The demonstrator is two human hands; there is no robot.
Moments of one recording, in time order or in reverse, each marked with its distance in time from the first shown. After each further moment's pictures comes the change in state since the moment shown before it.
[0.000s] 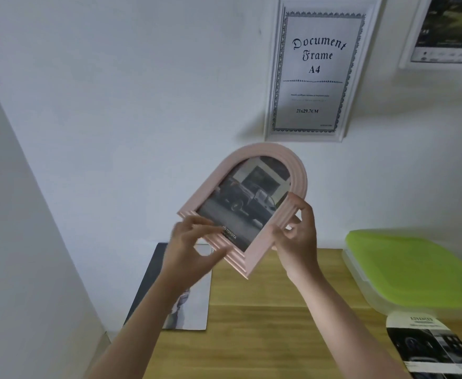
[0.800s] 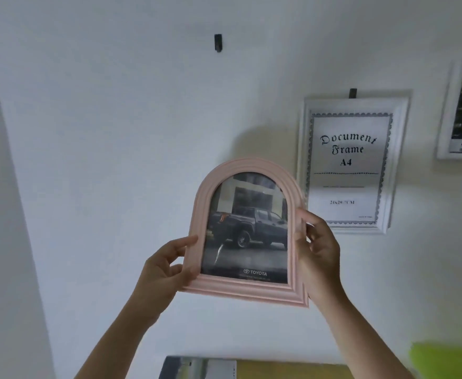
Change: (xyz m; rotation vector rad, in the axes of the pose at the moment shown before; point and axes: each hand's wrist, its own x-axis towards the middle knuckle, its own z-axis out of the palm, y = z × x) left_hand 0.158 -0.031 -0.101 -0.653 -0.005 -0.110; right_hand 0.167 -0.052 0.077 0.039 0.087 -0.407
